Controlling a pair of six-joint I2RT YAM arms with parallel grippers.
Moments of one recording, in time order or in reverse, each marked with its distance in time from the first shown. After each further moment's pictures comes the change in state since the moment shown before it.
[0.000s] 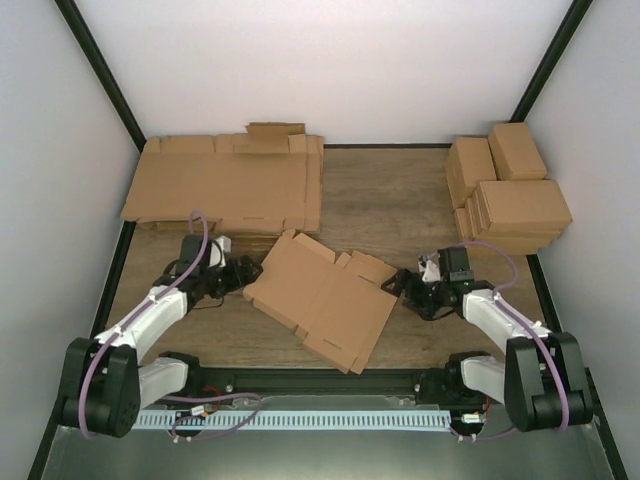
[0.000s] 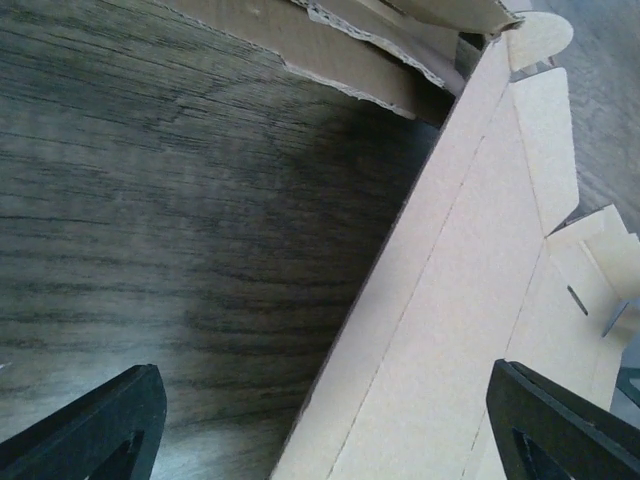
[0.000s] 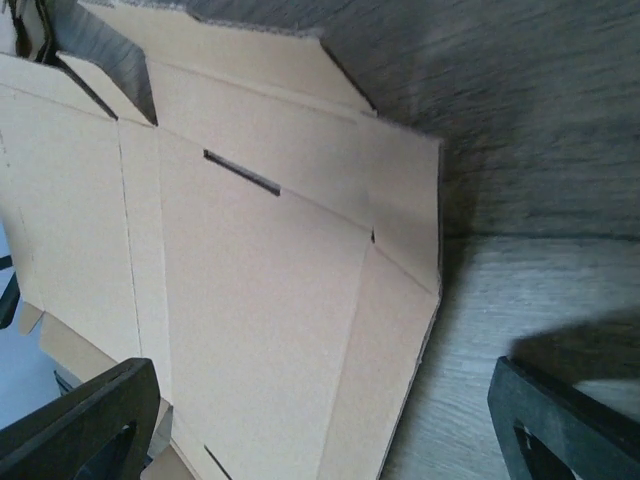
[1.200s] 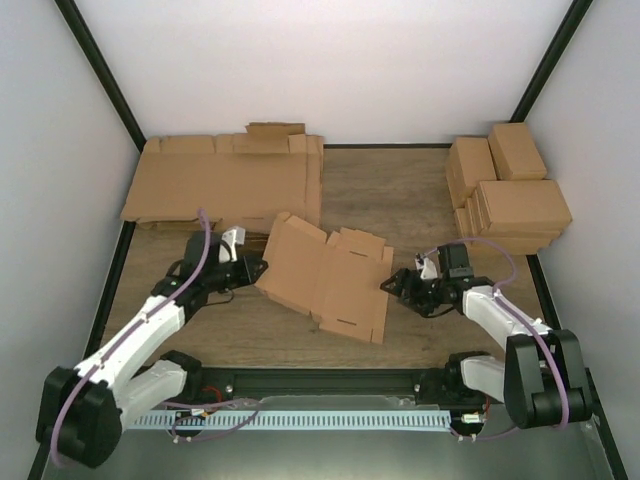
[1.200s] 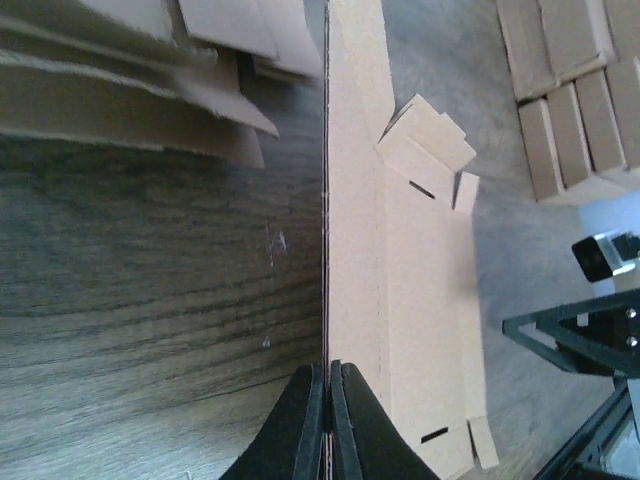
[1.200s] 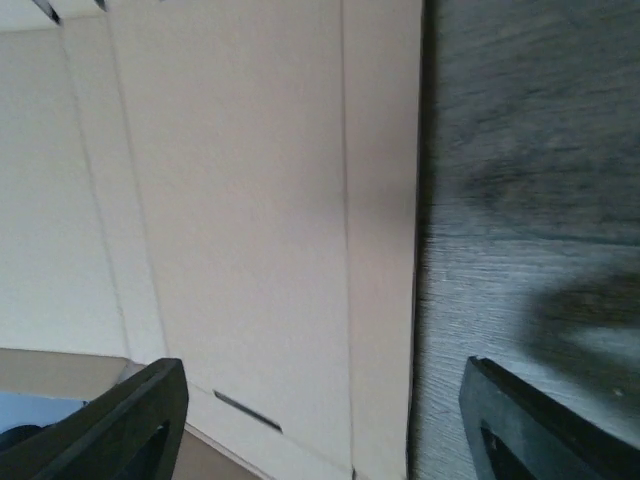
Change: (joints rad) left arm -0.179 -0.093 0.067 0.020 0.011 -0.033; right arm 0.002 -0.001 0.014 -0.024 -0.059 -0.016
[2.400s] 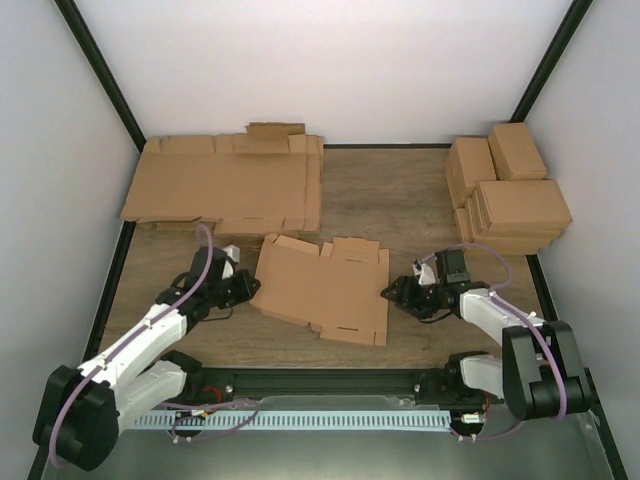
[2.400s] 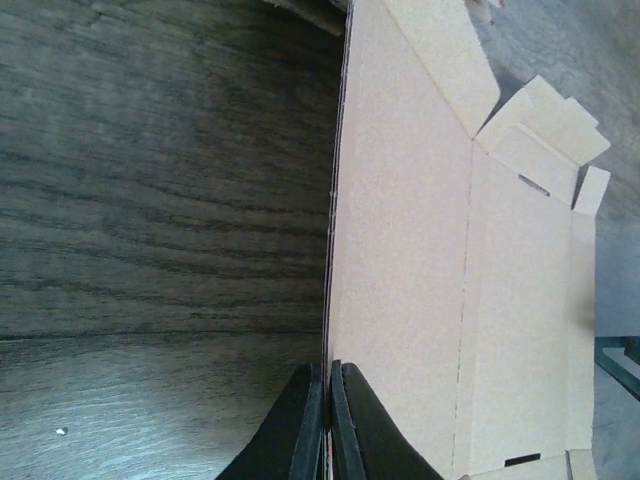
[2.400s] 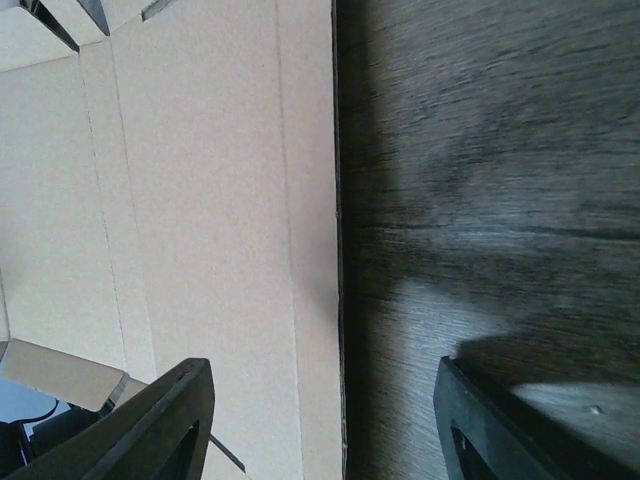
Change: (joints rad) left arm -0.031 -0.071 -0.105 -0.076 -0.159 -0.125; right arm 0.005 0.035 -0.048 0.064 0.007 -0.032
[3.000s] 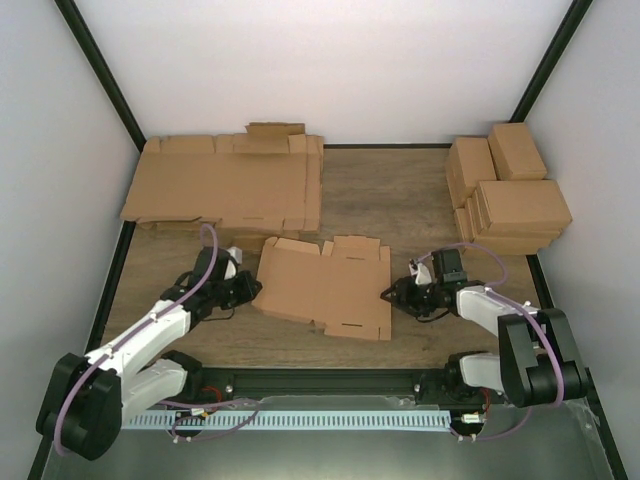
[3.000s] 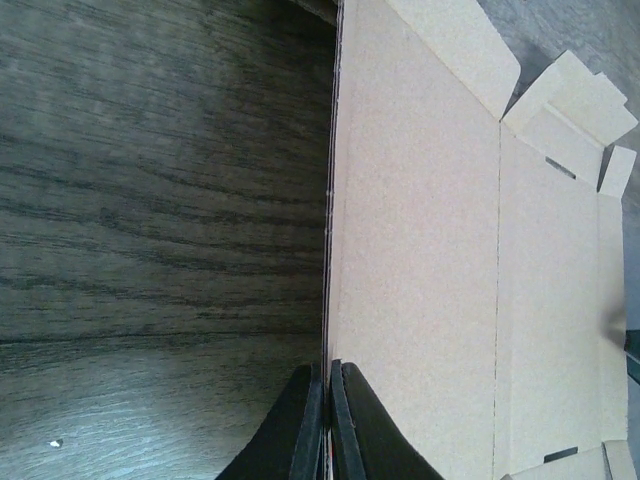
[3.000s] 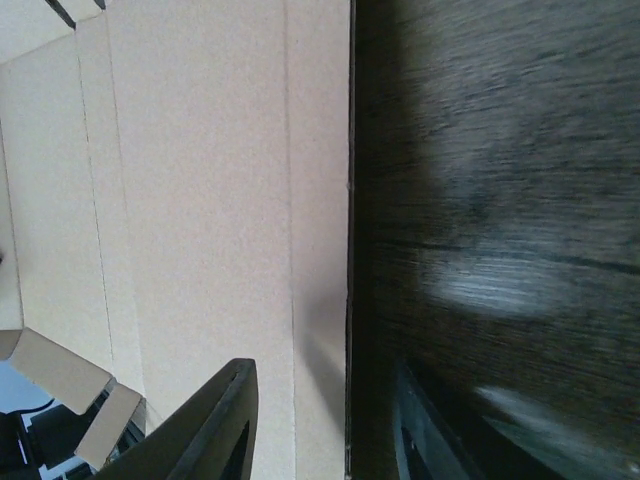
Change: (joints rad) left arm 0.000 0.063 -0.011 0.036 0.010 0.000; right arm 0.018 0.071 -0.002 0.074 -0.024 -0.006
